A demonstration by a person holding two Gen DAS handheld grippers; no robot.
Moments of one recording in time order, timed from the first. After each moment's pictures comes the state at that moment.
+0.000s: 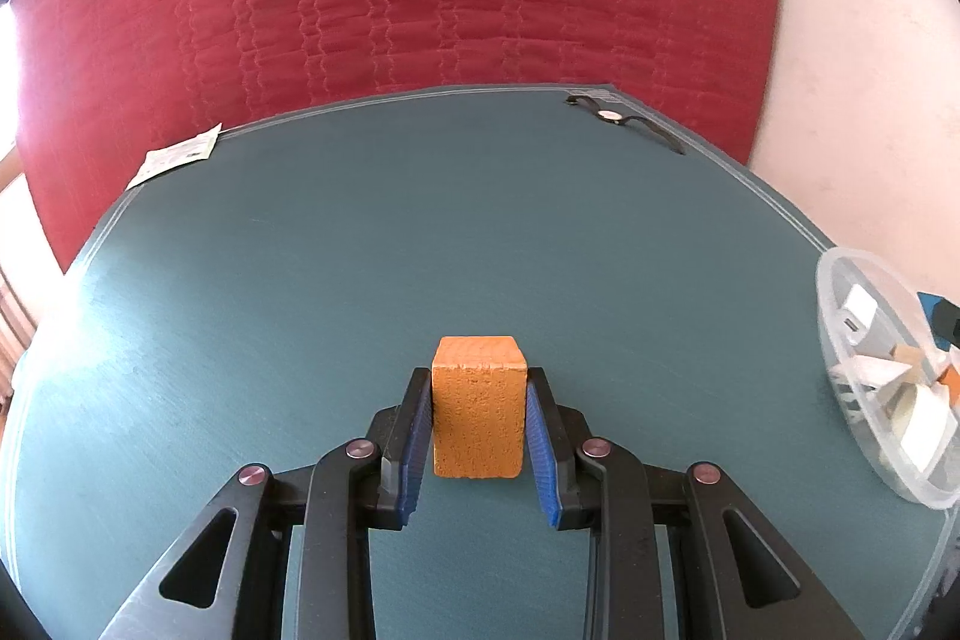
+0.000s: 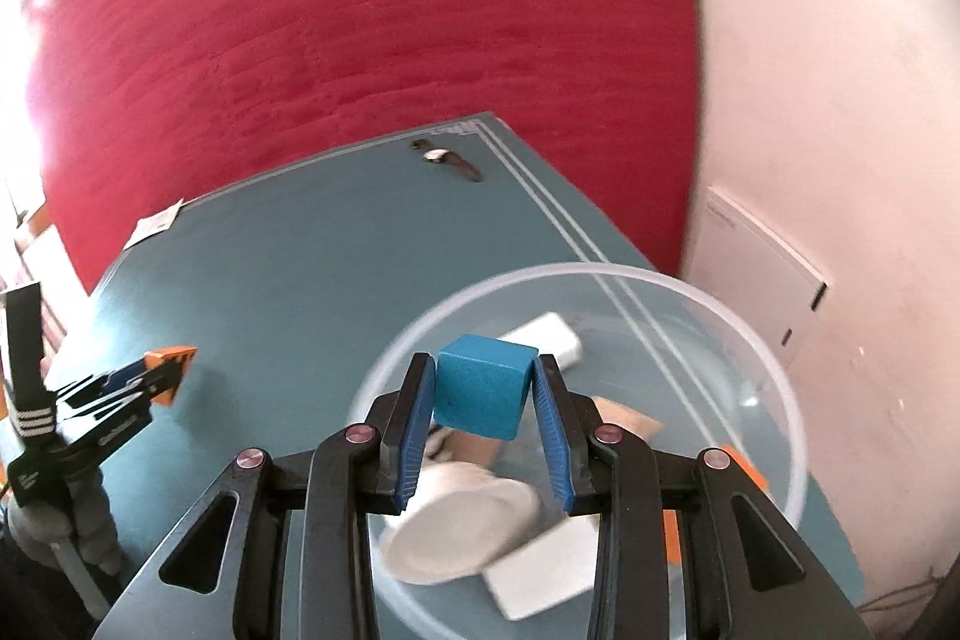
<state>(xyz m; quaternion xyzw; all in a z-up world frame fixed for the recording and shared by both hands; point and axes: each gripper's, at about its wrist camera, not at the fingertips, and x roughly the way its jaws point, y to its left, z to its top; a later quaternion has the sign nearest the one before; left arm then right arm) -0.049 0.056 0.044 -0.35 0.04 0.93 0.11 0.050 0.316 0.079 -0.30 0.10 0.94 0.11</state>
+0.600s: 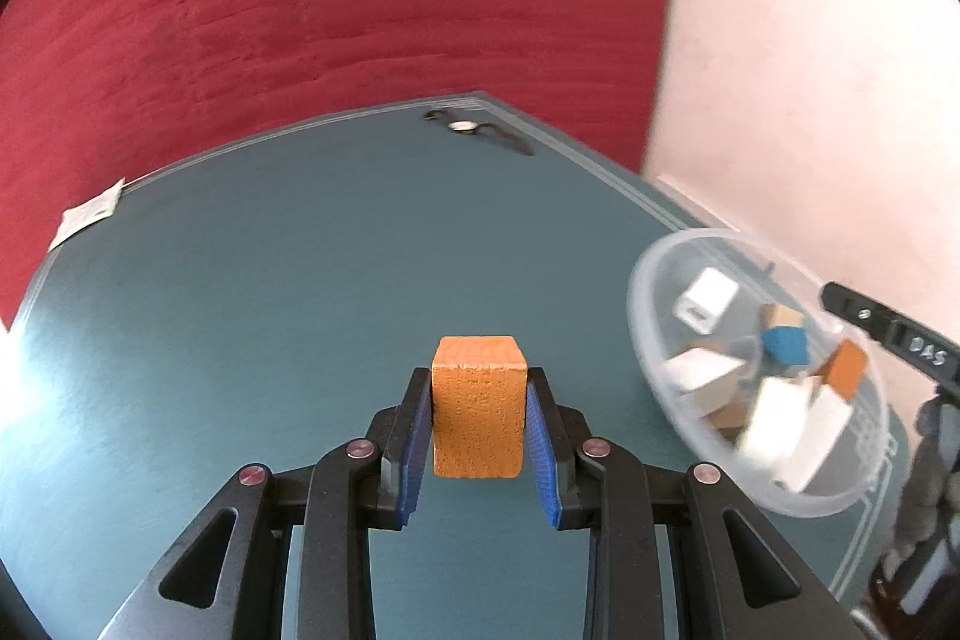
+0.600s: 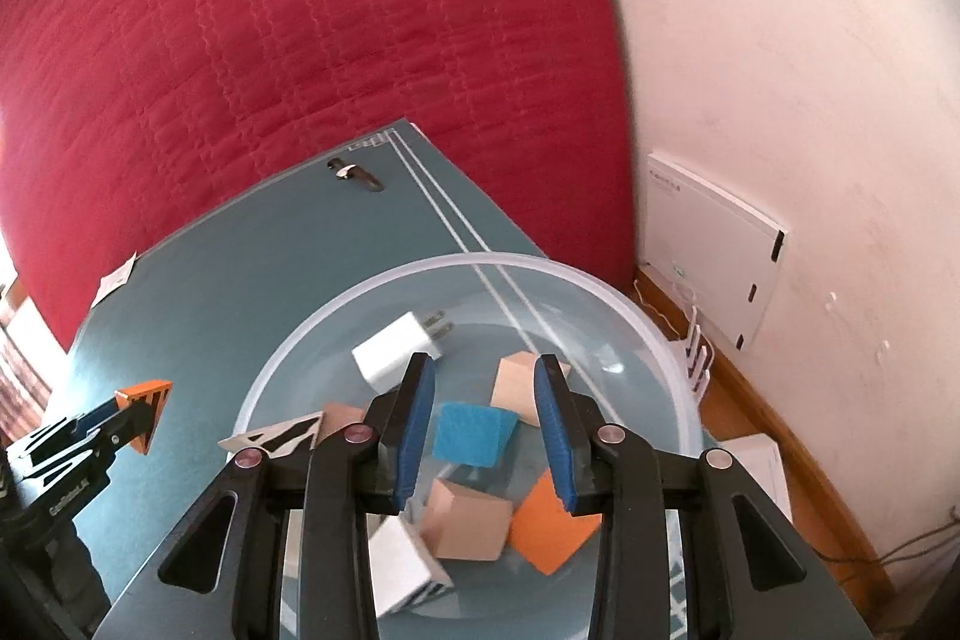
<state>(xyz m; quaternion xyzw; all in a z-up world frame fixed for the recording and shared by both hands) -0.018 0.134 0.068 -0.35 0.06 0.91 0.22 0.071 0.386 0.065 -0.29 0.16 0.93 0.16</state>
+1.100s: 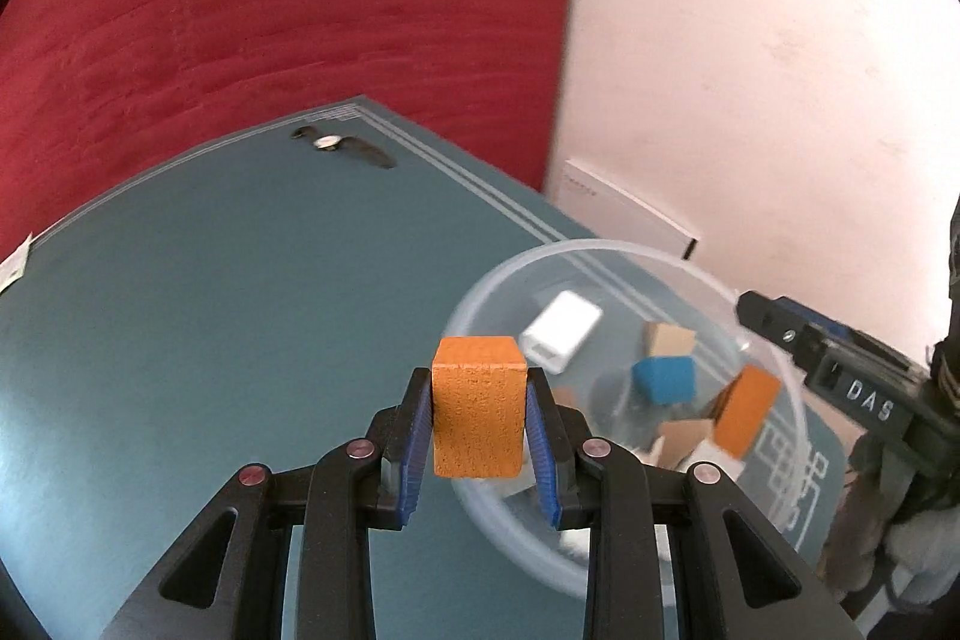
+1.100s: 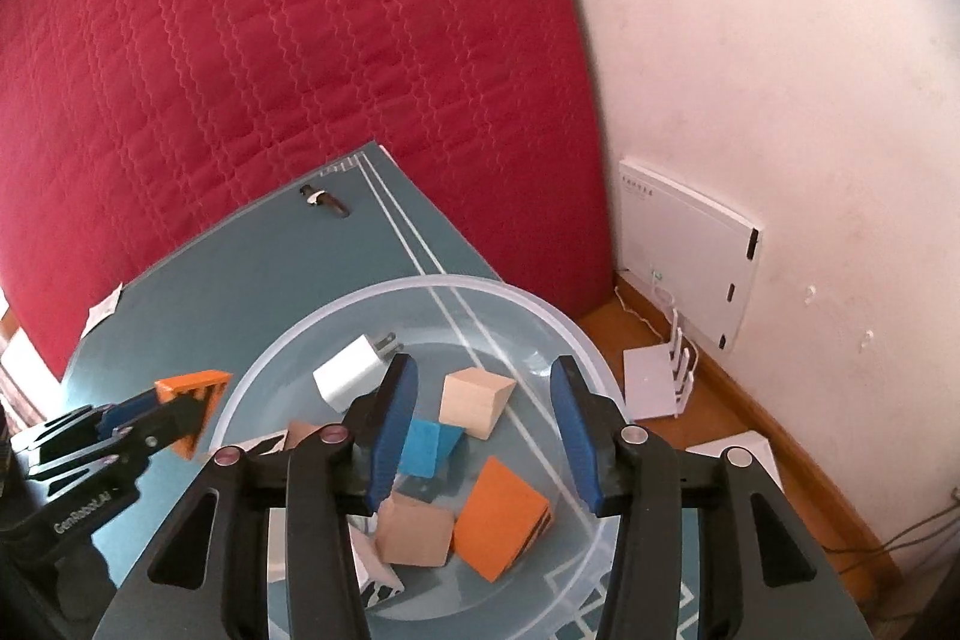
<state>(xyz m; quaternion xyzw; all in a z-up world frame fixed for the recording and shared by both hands) -0.014 0.218 0.081 -0.35 0.09 0.88 0.30 0.087 0.405 0.068 -0.27 0.18 0.93 0.18</state>
